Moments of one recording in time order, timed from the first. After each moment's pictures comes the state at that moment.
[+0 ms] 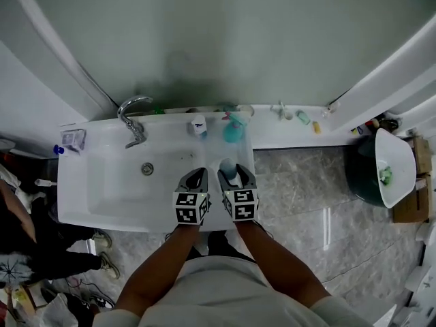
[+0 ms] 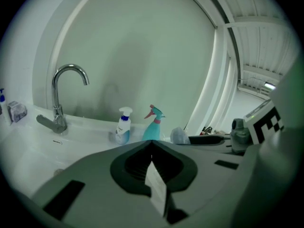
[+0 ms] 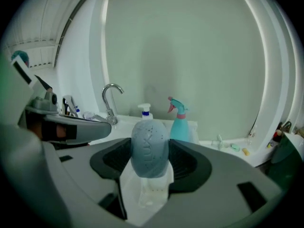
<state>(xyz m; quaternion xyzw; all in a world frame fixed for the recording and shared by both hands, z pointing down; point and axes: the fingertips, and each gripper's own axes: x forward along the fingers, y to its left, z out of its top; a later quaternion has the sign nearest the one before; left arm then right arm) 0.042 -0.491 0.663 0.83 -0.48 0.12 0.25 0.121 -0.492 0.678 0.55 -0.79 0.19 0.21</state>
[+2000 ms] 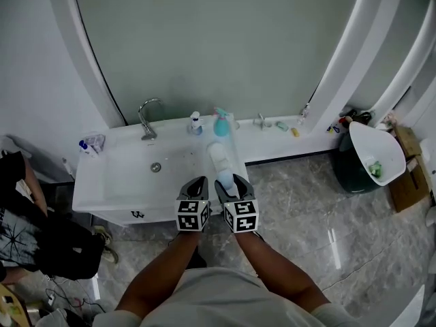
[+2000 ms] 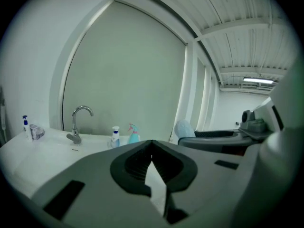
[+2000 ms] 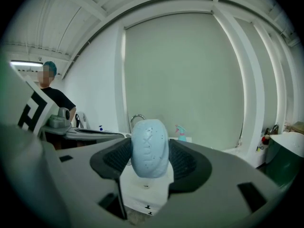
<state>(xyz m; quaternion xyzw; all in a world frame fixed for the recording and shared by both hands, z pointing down) 0.031 -0.273 0.548 0.87 -0.47 0.08 0.15 0.096 -0.257 0.541 0.58 -0.80 0.11 0.09</state>
